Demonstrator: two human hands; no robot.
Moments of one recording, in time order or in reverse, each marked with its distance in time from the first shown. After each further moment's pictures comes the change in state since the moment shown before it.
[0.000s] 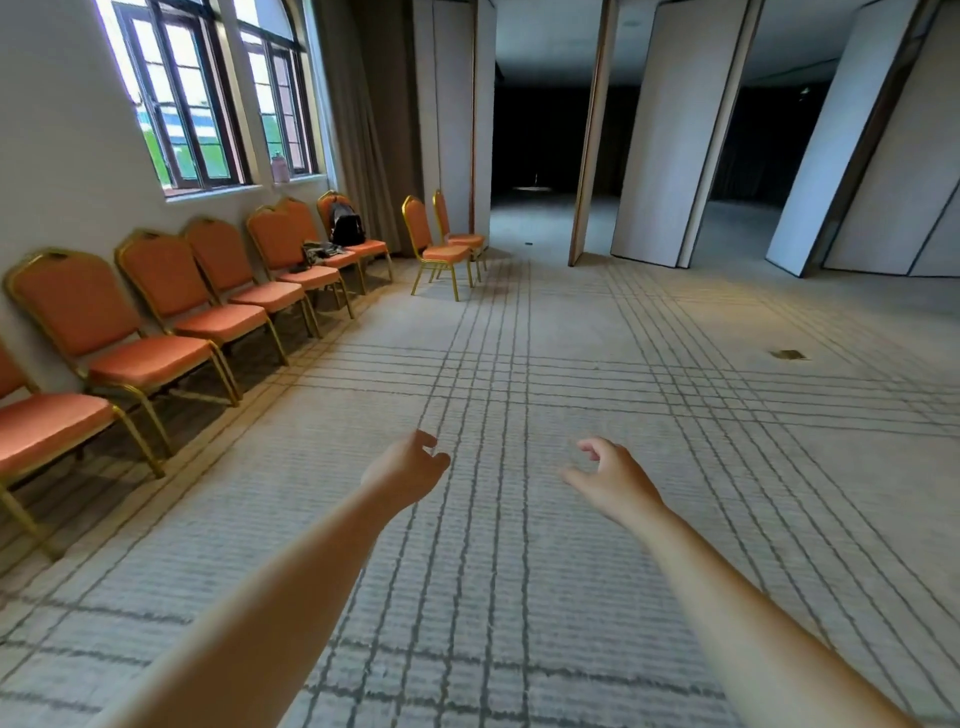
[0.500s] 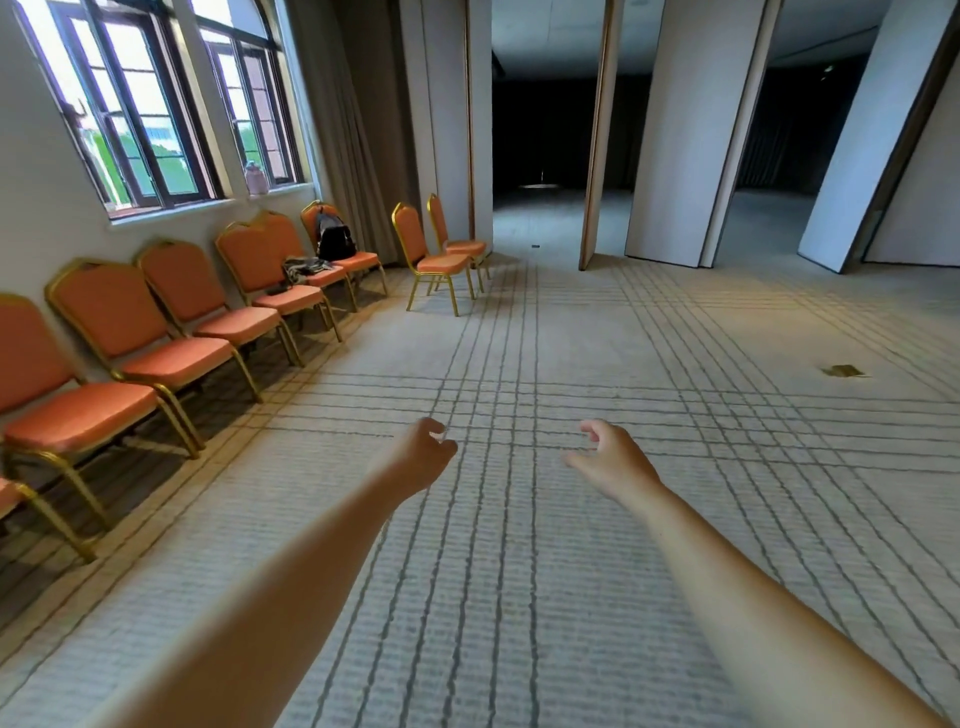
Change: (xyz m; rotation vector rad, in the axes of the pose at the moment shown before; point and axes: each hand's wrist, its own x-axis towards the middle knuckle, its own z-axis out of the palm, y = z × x) left_hand 0.414 0.109 0.027 -0.044 0.035 0.023; right_hand 0.437 0.003 -0.034 0.046 0.010 -0.023
